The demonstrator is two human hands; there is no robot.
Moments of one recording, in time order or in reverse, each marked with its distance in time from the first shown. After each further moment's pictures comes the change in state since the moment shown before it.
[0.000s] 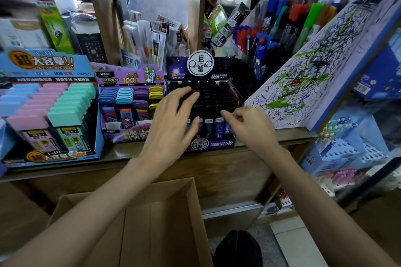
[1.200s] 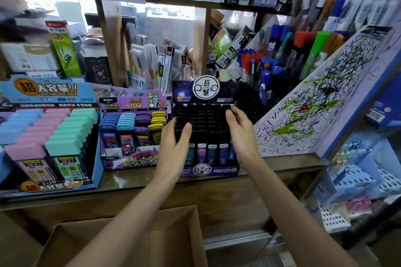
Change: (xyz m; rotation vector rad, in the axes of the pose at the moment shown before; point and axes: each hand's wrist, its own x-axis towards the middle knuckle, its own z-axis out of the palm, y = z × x) left_hand 0.020 -0.012 0.041 -0.783 0.036 -0.781; right_hand 0.055 -0.007 0.044 0.943 0.080 0.274
